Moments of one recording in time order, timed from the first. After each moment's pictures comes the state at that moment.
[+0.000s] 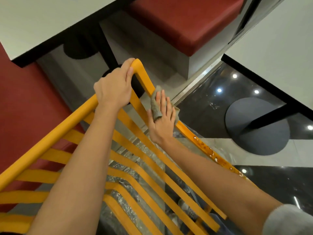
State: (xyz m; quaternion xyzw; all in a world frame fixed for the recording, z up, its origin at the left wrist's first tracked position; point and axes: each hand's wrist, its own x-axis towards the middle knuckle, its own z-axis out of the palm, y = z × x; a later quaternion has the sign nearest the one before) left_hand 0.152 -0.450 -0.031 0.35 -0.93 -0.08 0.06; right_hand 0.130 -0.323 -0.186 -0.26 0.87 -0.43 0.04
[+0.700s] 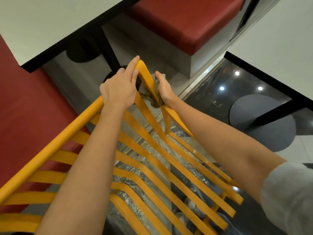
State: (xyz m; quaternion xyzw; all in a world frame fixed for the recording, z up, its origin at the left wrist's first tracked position) left_hand 0.151 -0.455 -0.036 0.34 -0.94 -0.06 0.06; right_hand 0.034 -0.393 -0.145 -0.08 0.70 -0.59 0.40
